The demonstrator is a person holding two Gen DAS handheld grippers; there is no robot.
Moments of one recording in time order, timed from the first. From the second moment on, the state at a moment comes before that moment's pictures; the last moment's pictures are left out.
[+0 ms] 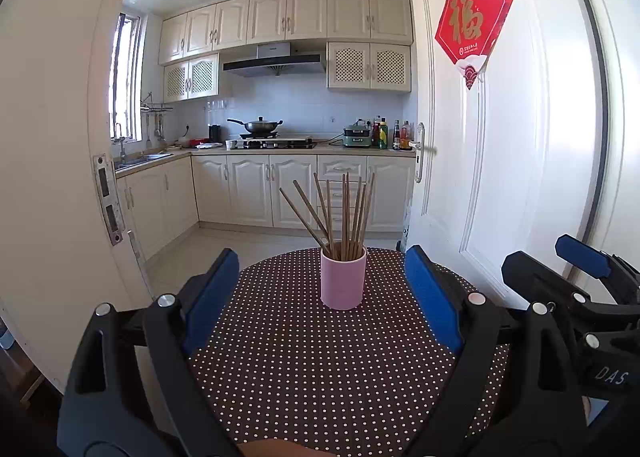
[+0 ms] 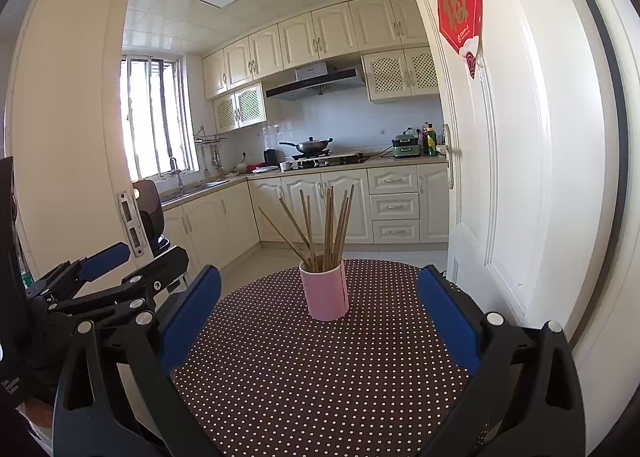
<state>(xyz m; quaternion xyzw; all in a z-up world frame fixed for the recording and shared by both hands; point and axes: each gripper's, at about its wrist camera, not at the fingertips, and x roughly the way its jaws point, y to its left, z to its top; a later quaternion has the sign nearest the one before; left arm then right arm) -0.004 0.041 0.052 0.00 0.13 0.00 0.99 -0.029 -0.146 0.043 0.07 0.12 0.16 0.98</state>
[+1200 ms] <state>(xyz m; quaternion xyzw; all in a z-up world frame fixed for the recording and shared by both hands) -0.003 0.045 0.047 0.00 0.14 -0.01 0.99 -0.025 -0.145 0.039 0.08 0.15 0.16 0.97</state>
